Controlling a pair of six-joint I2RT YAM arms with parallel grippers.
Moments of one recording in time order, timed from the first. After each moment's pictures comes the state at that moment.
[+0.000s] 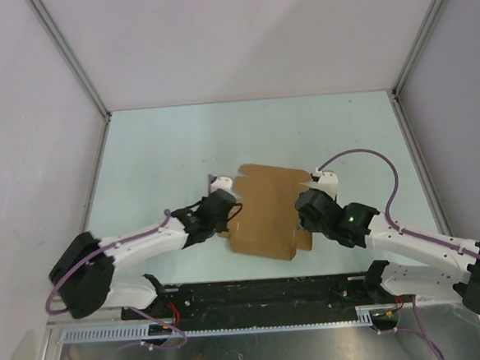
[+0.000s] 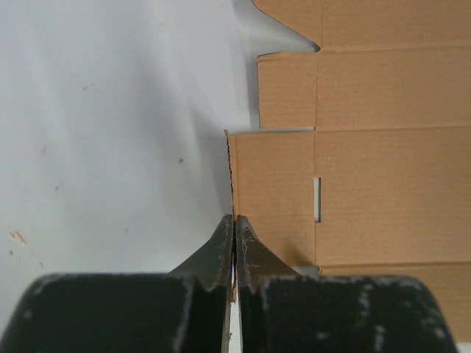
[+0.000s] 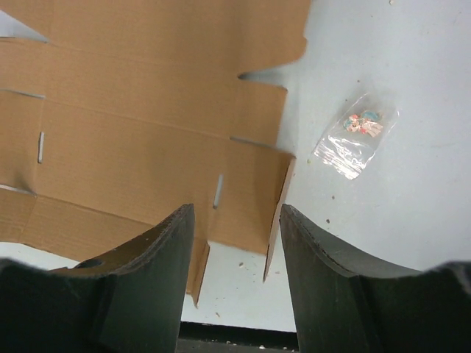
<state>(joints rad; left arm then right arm) -0.83 1.25 0.64 -0.28 -0.38 -0.48 0.94 1.03 0.73 -0.64 0.50 0.86</state>
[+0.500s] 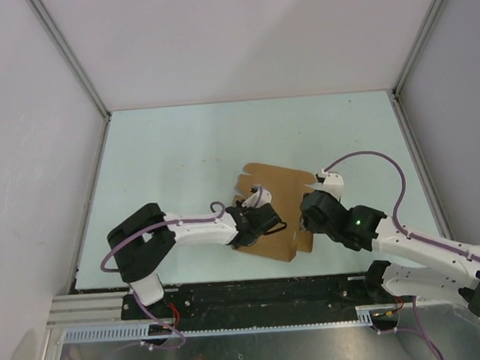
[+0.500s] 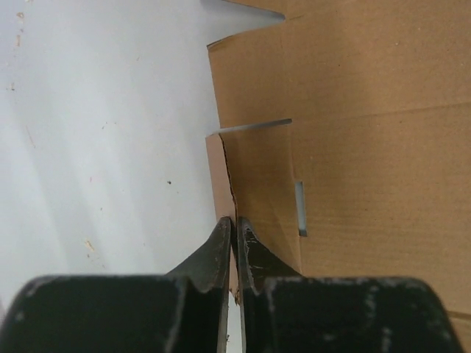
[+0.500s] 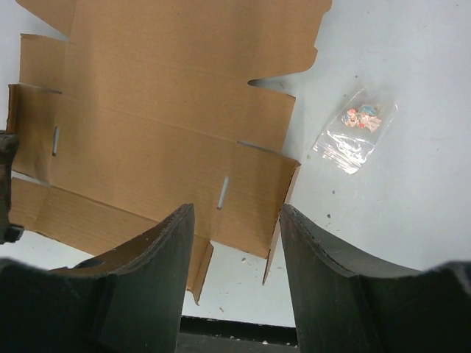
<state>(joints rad) -1.10 1.71 0.95 -0.49 -0.76 -0.40 0.94 0.97 0.70 -0.64 0.50 0.89</state>
